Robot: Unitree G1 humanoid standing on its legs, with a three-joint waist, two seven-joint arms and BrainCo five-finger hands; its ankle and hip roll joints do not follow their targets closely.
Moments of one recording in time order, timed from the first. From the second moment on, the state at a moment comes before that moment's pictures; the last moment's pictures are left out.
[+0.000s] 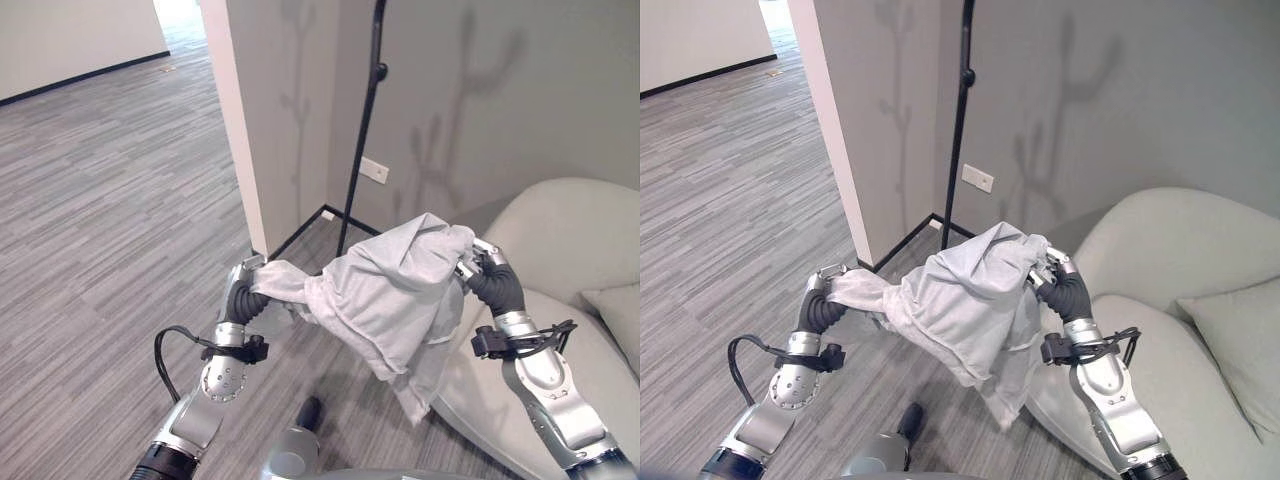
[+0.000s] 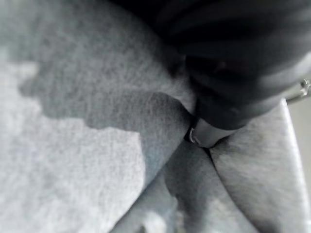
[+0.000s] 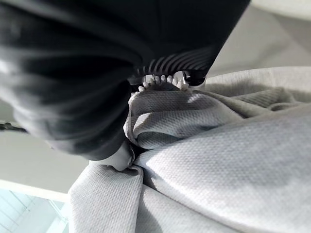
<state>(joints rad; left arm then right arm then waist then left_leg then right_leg) 0.05 0.47 -0.24 0.06 0.22 -0.28 0.47 0.07 -0.53 0.23 -0.21 0.29 -0.25 -0.21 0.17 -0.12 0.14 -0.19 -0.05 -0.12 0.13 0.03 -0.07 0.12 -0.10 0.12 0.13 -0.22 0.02</state>
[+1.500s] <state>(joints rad) -0.89 0.72 -0.45 0.34 0.61 -0.15 0.69 -0.61 -0.76 0.17 0.21 -0.33 -0.09 -0.64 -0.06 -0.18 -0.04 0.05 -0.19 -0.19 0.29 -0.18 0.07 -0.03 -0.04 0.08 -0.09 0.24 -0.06</state>
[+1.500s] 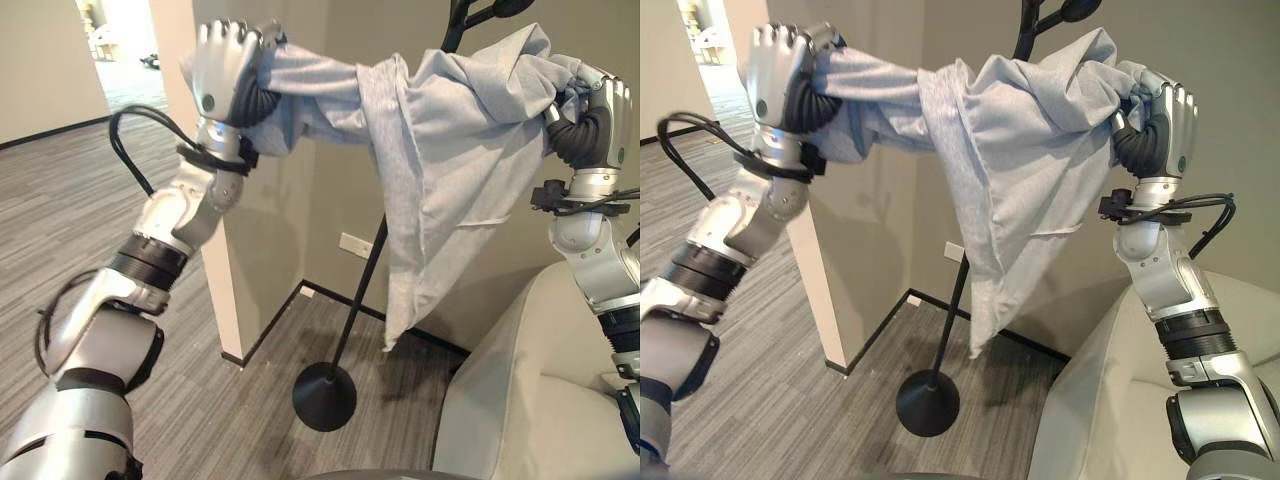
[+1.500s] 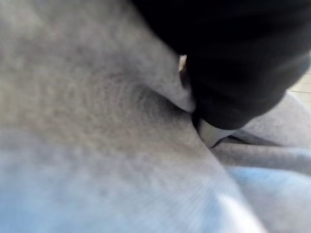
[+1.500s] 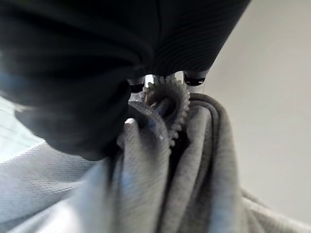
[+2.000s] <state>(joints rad) -0.53 0.56 -0.37 0.16 0.56 -0.18 0.59 -0.36 -0.66 0.14 0.31 -0.34 -0.08 -0.63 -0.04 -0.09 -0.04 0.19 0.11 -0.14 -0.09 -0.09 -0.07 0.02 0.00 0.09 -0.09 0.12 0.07</state>
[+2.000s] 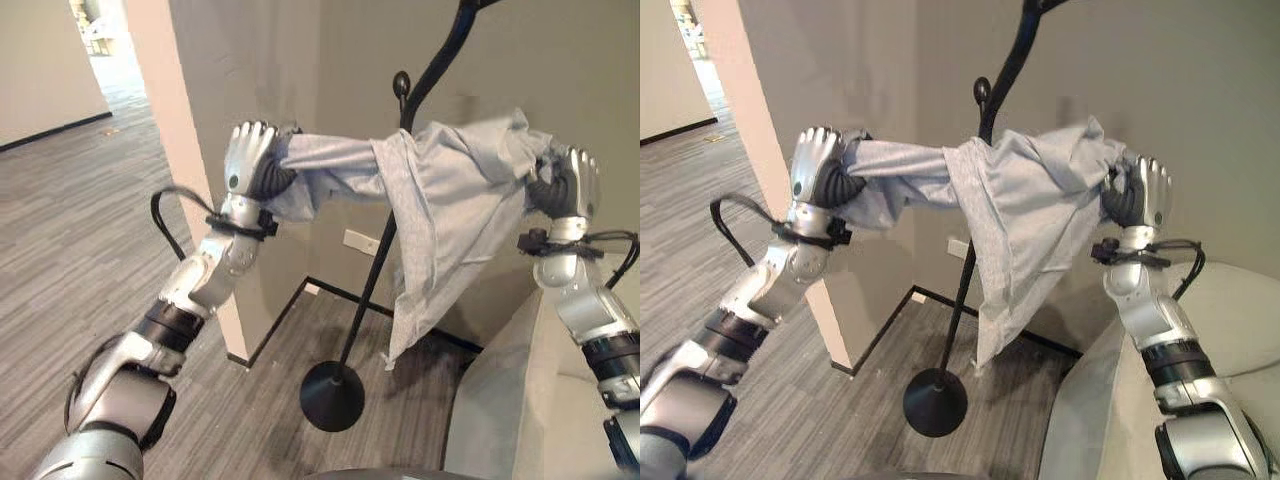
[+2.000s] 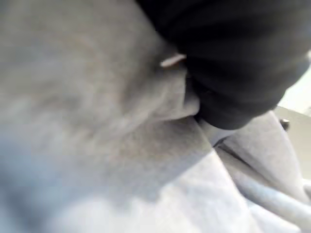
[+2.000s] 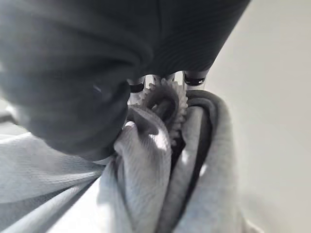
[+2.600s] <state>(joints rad) -0.29 0.27 -0.39 0.36 0.08 -0.21 0.52 -0.26 -0.36 0.37 0.44 -0.11 -0.16 -0.49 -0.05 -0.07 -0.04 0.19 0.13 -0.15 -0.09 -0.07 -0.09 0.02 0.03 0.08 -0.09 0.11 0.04</state>
